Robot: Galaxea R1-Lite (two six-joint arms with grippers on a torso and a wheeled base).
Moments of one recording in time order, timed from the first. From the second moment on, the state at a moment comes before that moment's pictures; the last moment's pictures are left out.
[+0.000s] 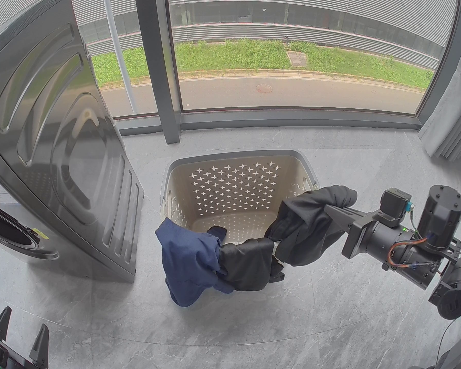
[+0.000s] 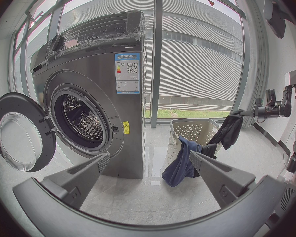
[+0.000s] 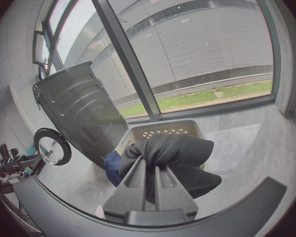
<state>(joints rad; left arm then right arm) 0.00 0.02 -0.02 0.00 0.02 -0.04 0.59 1.64 -0.40 -1.19 -0.03 0.20</state>
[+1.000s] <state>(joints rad) 0.00 0.02 -0.02 0.00 0.02 -0.04 0.66 1.48 -0.37 -1.19 -0.04 0.14</state>
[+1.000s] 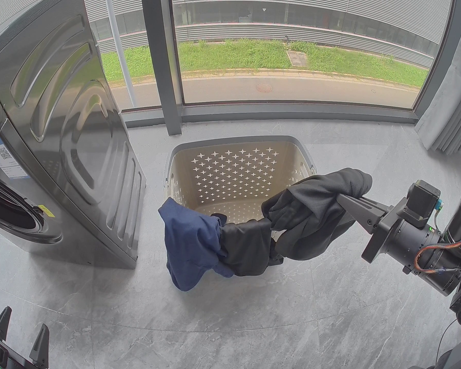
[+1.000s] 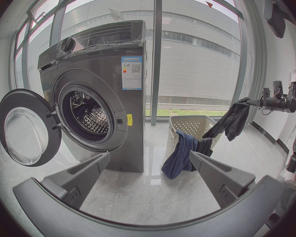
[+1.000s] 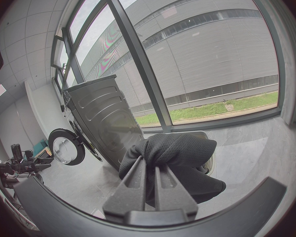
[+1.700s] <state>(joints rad) 0.00 0.02 -0.02 0.00 0.02 -0.04 0.68 1.50 -0.36 -1.20 -0.03 0.15</state>
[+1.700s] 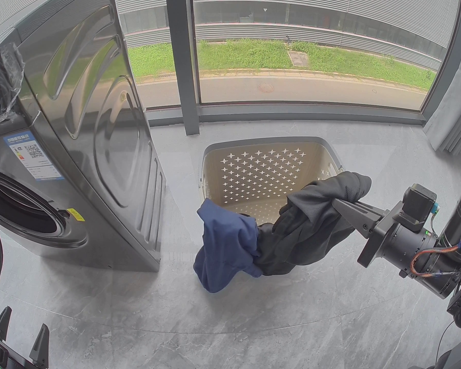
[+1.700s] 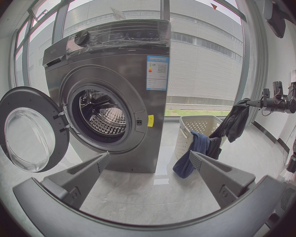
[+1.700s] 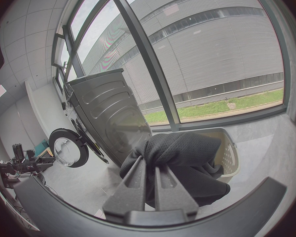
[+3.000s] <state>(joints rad) 0.00 0.02 -0.02 0.00 0.02 -0.04 0.69 1.50 -0.38 -1.21 -0.03 0.15</state>
